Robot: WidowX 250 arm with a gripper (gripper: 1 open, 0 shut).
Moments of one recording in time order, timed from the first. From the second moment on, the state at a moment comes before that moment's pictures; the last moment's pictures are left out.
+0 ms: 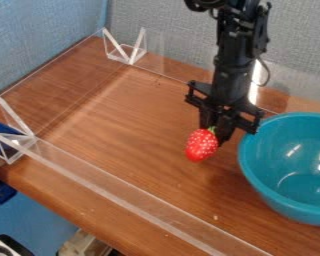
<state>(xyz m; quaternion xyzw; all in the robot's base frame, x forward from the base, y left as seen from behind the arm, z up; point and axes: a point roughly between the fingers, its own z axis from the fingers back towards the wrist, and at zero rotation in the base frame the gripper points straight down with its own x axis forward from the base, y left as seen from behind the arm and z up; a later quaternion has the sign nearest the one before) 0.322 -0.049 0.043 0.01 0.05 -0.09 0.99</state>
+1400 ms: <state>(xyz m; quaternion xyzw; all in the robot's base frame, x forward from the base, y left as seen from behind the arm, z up) 0.335 -0.042 0.025 0.00 0.04 -0.12 0.99</state>
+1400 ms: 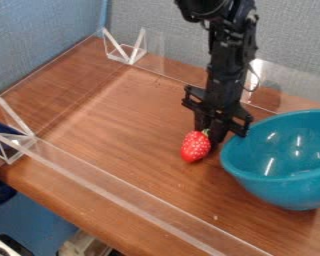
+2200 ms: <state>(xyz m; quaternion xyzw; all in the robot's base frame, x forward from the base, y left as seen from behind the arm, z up) 0.342 -0.043 0.024 0.00 0.05 -0.13 0.99</state>
